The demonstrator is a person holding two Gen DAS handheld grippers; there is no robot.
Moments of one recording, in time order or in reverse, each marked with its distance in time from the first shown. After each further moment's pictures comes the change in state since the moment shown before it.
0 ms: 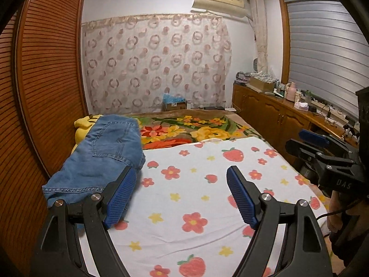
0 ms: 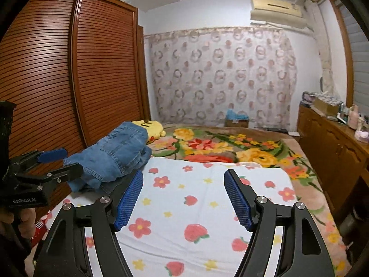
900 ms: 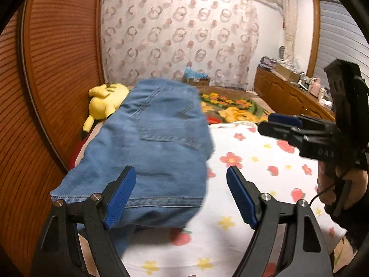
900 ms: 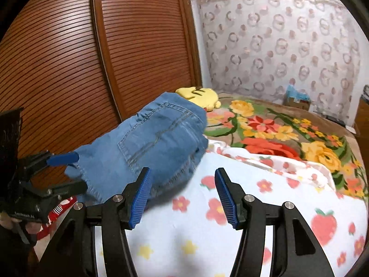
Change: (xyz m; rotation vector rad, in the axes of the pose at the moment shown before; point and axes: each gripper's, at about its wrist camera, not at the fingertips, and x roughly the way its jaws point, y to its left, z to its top) left arm 0.089 0.132 -0.008 -0.087 0.161 0.054; right arm 0.209 0.002 0.051 -0.075 0.220 0.325
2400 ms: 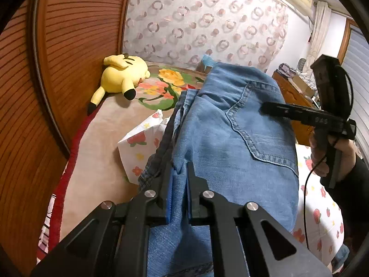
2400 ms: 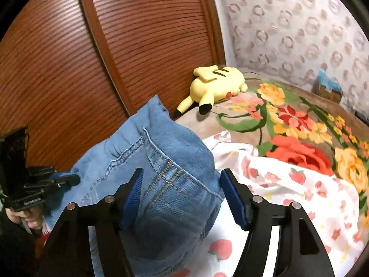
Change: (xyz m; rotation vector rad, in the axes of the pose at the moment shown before) left arm 0.064 0.127 0.016 -0.204 0.132 -0.028; right arm 0.147 -0.071 0.112 0.000 0.188 0.183
